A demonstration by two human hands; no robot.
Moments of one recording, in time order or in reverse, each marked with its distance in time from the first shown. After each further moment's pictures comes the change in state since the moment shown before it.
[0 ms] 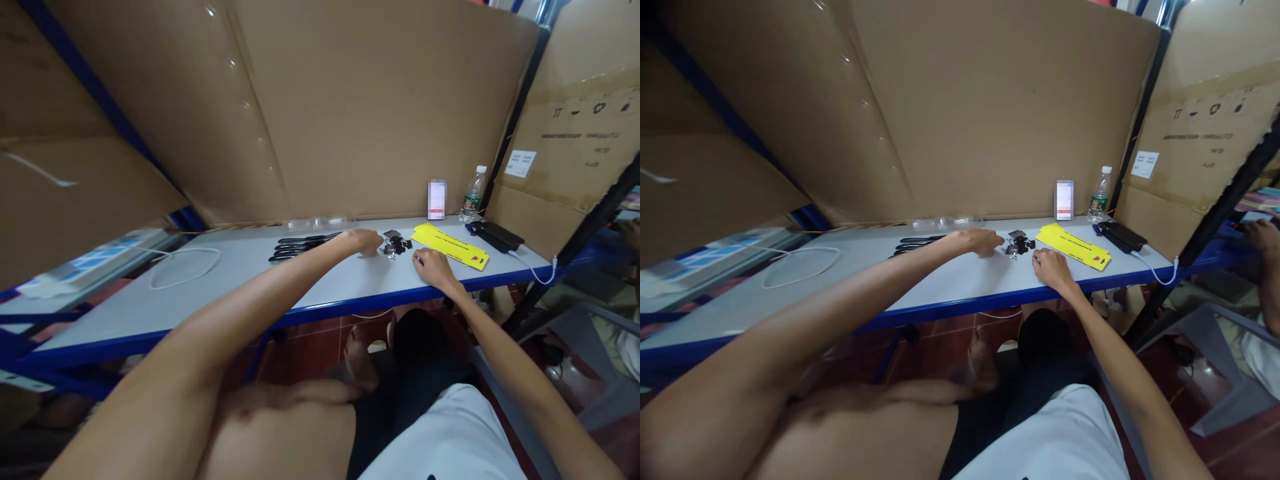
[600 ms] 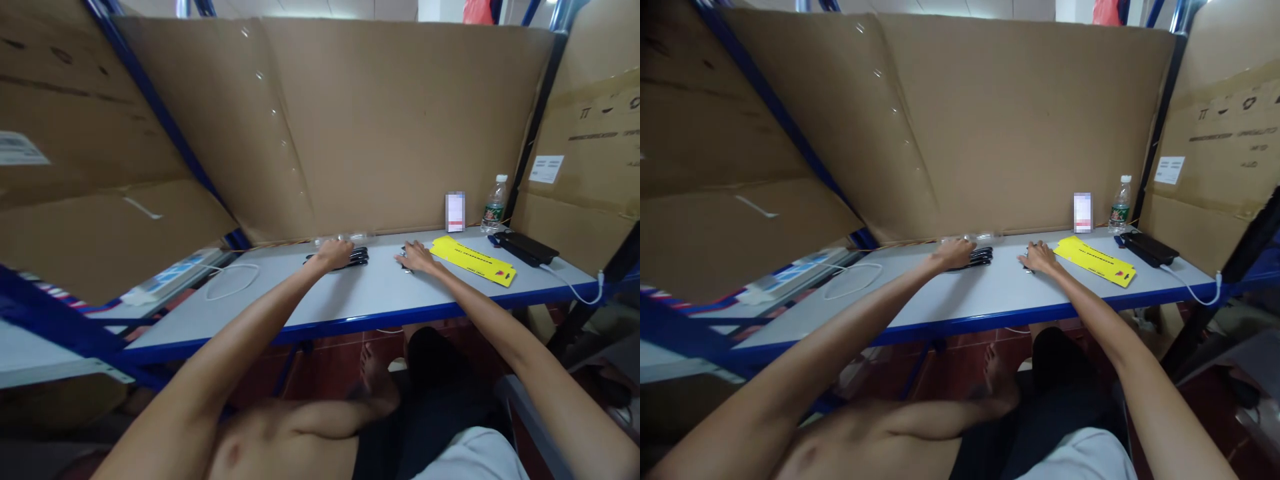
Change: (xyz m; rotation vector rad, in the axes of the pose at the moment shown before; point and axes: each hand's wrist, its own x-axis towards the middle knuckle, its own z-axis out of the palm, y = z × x) left_hand -0.048 -0.092 0.035 0.064 0.148 -0.363; right_hand 0.116 -0.036 0.049 0.018 -0.204 0.027
